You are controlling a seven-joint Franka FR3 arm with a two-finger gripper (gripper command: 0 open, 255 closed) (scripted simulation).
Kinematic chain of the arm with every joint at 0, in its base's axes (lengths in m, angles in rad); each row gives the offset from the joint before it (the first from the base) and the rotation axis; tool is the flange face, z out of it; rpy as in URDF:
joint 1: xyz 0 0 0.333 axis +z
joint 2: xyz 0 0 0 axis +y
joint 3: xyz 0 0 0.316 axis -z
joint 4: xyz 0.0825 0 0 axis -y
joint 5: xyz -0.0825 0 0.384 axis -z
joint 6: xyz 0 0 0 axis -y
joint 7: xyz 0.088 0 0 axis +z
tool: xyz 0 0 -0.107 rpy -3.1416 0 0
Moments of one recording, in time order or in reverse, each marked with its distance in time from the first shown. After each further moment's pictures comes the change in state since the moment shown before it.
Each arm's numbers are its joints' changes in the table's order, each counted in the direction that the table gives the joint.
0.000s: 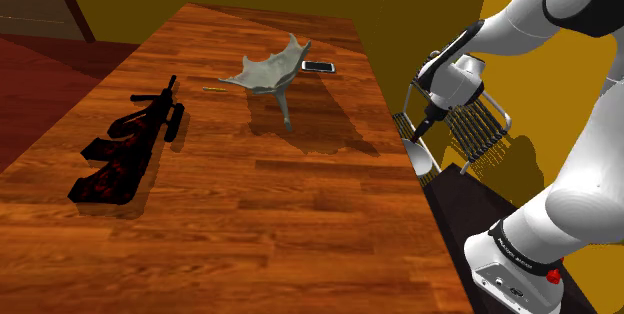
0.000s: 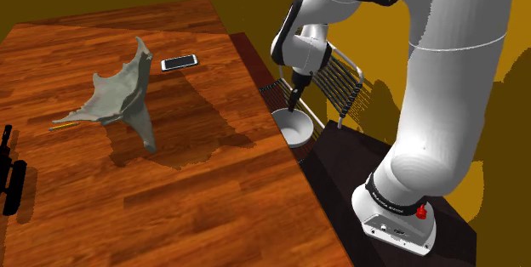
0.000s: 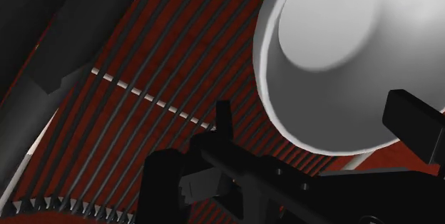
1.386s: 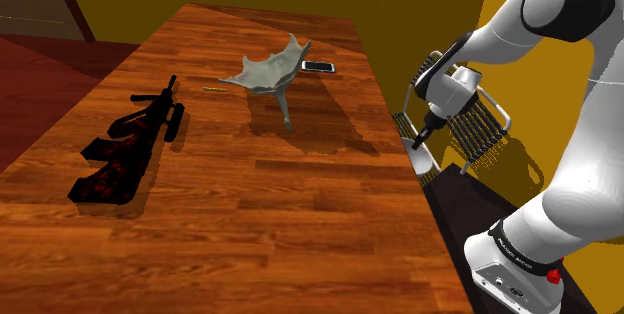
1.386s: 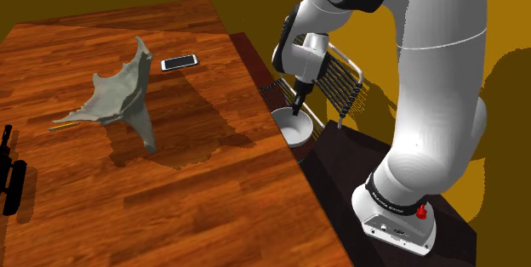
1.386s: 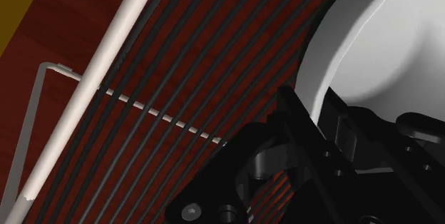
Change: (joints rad) arm -0.059 0.104 -0.051 0.030 -0.090 0.048 0.077
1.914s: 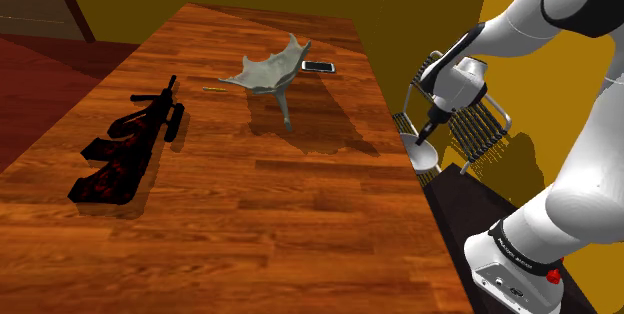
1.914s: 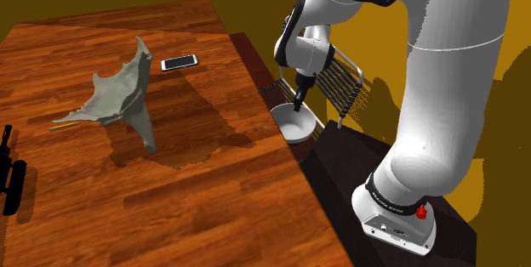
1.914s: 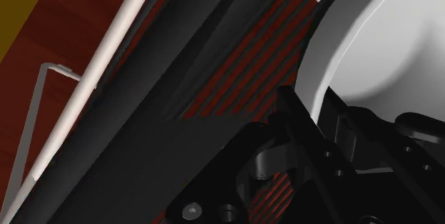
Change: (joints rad) arm 0.058 -0.096 0.074 -0.040 0.118 -0.062 -0.091
